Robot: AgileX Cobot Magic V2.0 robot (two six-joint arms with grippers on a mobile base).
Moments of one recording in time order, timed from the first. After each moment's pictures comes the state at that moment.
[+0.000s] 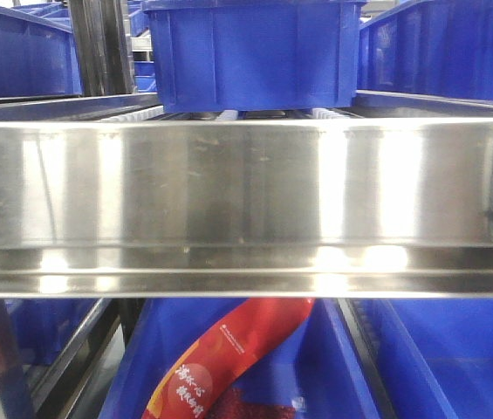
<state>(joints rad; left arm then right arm) -0.41 1.55 -2.13 0.18 1.27 -0.22 0.28 1.47 -1.96 0.16 1.12 -0.08</state>
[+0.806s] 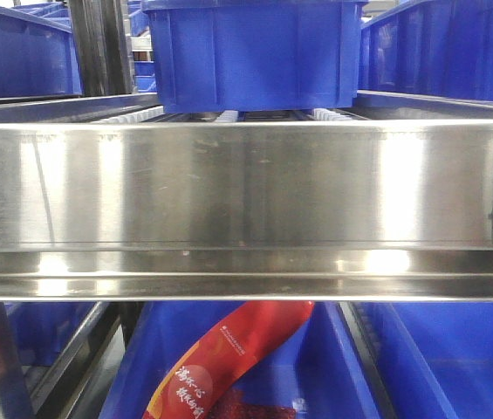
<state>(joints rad) -0.41 1.55 -2.13 0.18 1.27 -0.22 0.28 1.47 -1.96 0.16 1.12 -0.08</state>
